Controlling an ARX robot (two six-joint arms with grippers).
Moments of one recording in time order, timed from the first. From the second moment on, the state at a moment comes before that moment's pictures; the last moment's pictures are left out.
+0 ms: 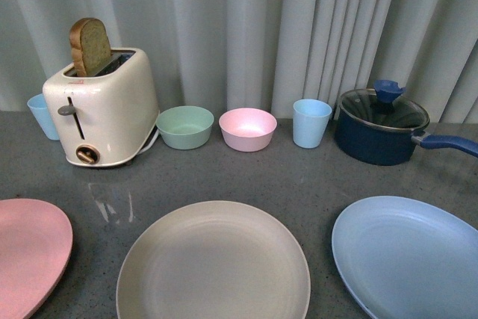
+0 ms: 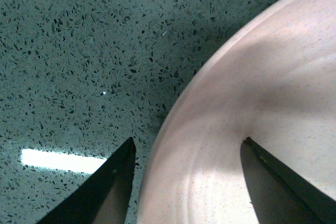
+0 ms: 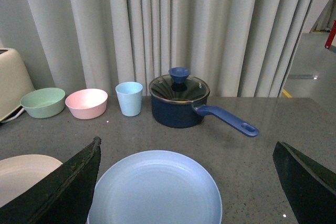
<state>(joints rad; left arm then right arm) 0.46 2.16 1.13 -0.08 0.02 0.39 0.00 0.01 0.01 0.00 0.00 -0.01</state>
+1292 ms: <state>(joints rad) 0.53 1.92 1.28 -0.34 0.38 0.14 0.00 0.01 0.01 0.00 0.00 -0.01</state>
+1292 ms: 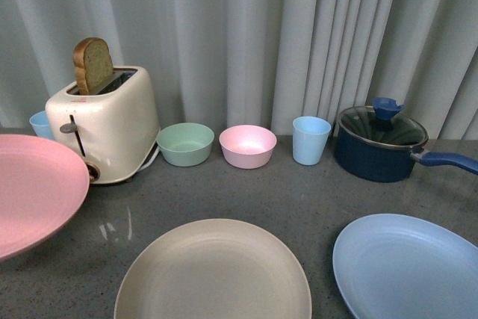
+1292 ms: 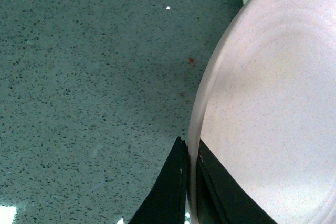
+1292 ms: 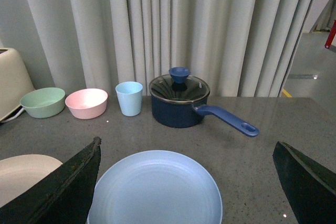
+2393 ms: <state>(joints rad) -0.07 1.67 0.84 -0.11 0.23 -0.06 0.00 0.01 0.01 0.00 0.00 -0.01</state>
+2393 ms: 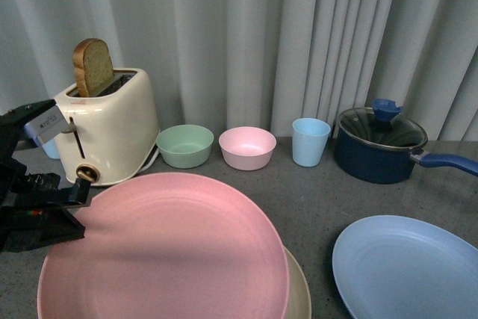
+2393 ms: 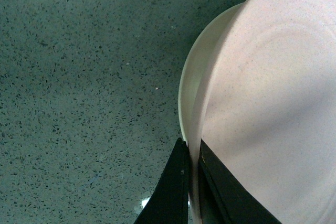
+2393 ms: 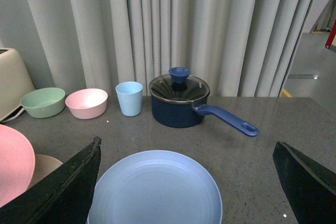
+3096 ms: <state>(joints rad) -0.18 1.77 0.83 -0.04 0.15 -0.17 0.00 0.01 0.01 0.00 0.00 -0.01</state>
